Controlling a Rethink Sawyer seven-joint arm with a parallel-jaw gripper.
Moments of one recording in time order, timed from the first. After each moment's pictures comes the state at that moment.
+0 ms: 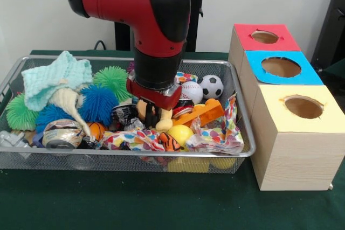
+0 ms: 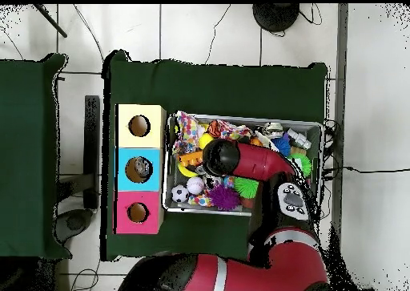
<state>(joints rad) -0.27 -0.38 -0.06 1.50 -0.07 0.46 2.07</state>
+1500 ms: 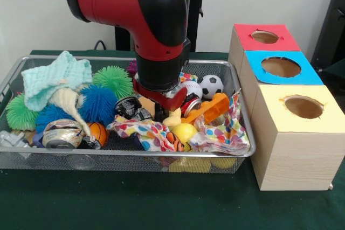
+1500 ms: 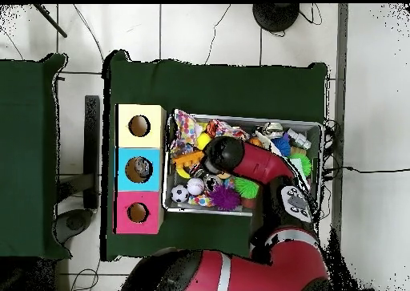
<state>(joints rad) -0.28 -0.36 -0.05 1.52 0.08 0.51 2.07</state>
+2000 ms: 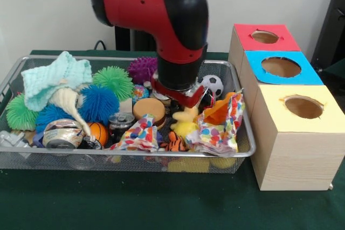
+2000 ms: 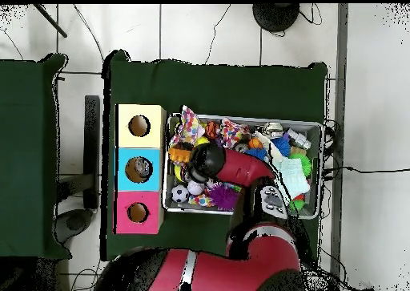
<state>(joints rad) -0.15 -0.33 -0.12 1.55 0.07 0.51 2.07</state>
